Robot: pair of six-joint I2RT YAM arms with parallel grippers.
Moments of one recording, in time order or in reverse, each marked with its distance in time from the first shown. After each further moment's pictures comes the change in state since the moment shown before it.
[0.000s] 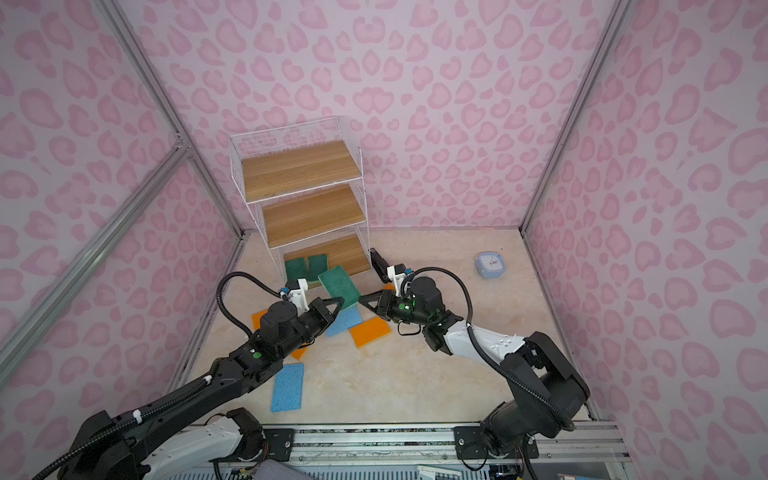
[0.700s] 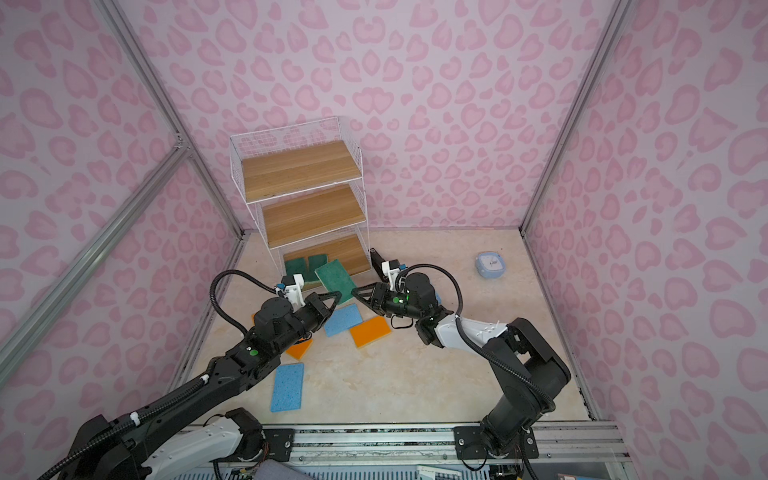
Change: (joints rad) left arm 0.044 -0.017 0.015 0.023 0.053 -0.015; right arm 0.000 0.112 0.063 0.104 -0.018 0.068
